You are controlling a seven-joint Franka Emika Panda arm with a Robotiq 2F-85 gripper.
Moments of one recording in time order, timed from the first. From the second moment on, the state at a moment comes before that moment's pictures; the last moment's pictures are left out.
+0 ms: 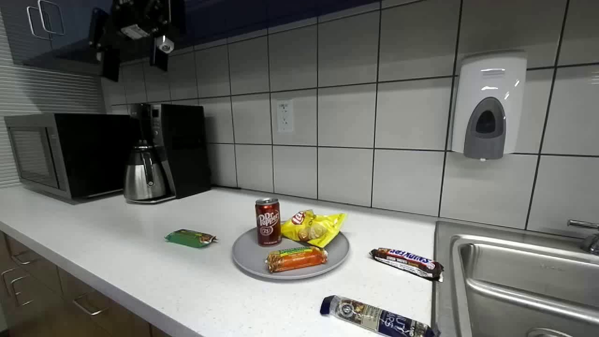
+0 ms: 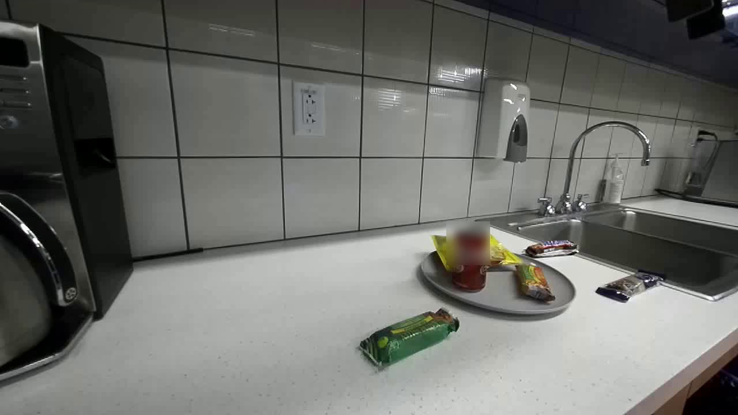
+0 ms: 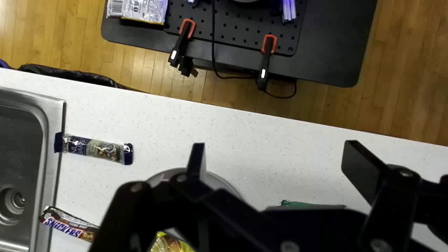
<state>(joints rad) 0.12 -0.52 0.14 -2.24 -0.01 1.45 -0.03</state>
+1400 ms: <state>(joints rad) 0.12 -0.51 0.14 -2.25 -0.01 1.50 -0.01</state>
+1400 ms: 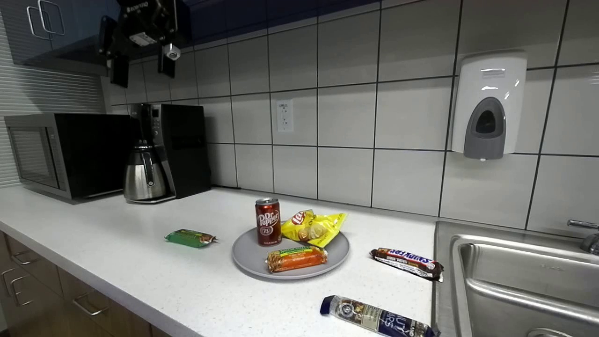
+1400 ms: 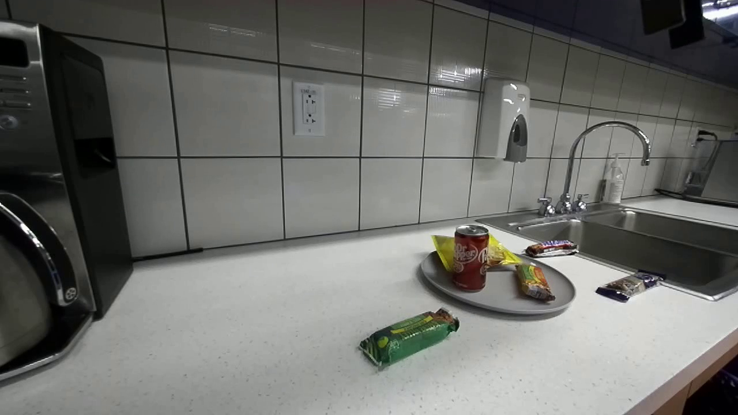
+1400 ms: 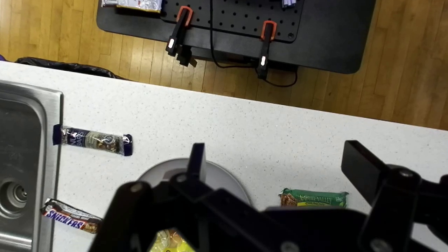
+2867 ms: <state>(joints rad) 0.12 -0.30 0.21 -2.26 -0.01 1.86 0.44</state>
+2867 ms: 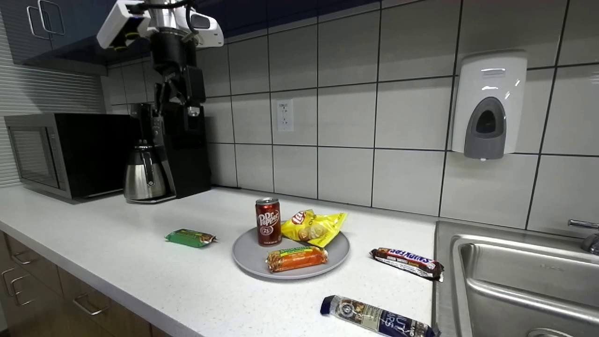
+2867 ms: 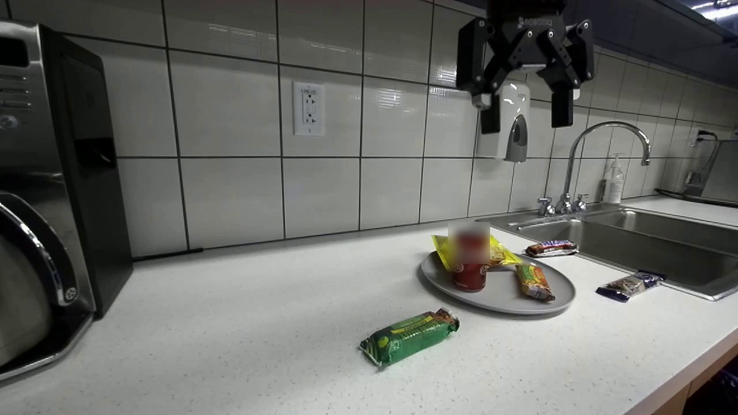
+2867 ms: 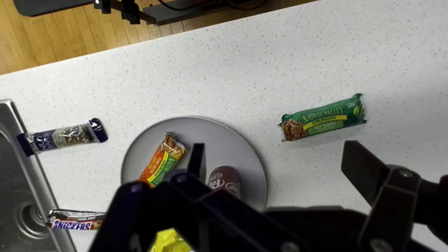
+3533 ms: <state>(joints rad) 0.11 -0.23 0.21 -2.24 -0.02 1.88 0.55</state>
